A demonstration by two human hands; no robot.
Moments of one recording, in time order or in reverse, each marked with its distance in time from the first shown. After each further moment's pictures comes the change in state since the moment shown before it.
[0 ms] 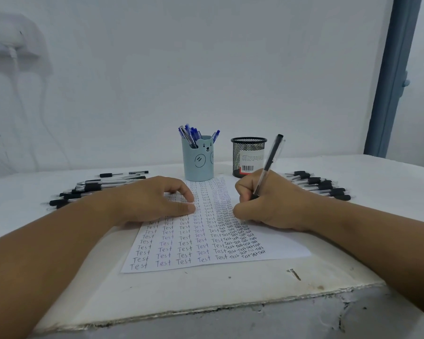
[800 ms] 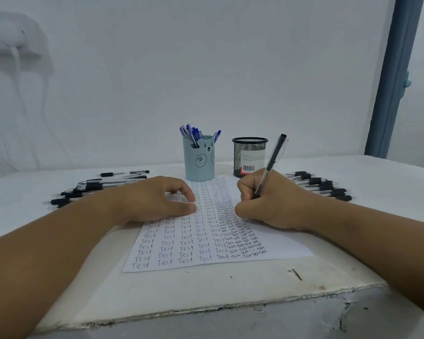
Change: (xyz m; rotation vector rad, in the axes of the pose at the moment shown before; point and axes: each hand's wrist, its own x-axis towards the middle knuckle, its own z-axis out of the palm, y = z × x) left_hand 0.000 -0.002 0.000 0.018 -0.004 0.016; right_hand 0.003 0.004 0.000 -0.026 0.023 -0.024
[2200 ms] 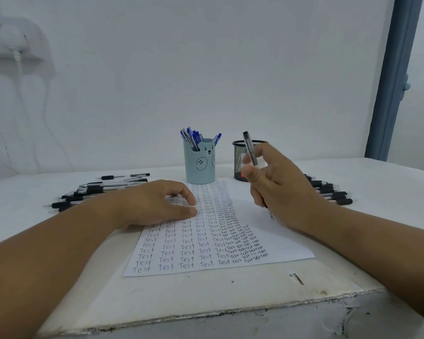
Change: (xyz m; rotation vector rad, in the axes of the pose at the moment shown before) left_hand -0.003 0.003 -0.001 -0.012 -0.009 -0.009; right_hand 0.006 0.011 0.001 0.177 0.310 -0.174
